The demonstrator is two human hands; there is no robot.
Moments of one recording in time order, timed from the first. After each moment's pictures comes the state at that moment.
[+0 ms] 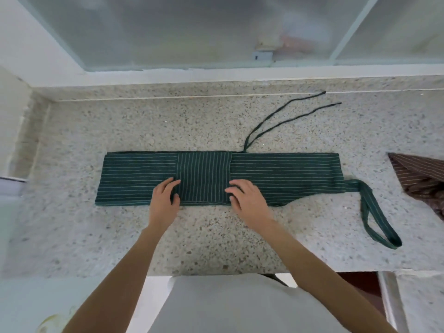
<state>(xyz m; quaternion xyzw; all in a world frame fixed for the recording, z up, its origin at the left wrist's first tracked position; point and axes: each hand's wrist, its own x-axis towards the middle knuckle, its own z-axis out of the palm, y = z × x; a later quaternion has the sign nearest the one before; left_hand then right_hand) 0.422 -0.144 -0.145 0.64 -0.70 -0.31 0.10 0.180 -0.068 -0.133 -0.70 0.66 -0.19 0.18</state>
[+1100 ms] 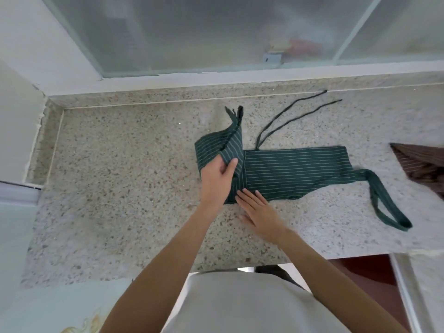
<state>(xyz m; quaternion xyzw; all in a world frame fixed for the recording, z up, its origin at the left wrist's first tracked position) 0.346 -0.150 -0.047 0.54 -0.64 -0.43 0.34 0.218 -0.036 -0.148 -0.77 0.62 -0.02 0.18</state>
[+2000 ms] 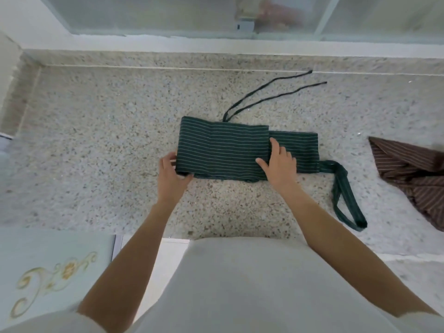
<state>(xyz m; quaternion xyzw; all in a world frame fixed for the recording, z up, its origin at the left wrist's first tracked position) 0.326 -0.080 -0.133 0.67 -0.63 -0.30 0.23 0.043 -0.056 -0.129 -0.56 0.80 0.00 0.19</state>
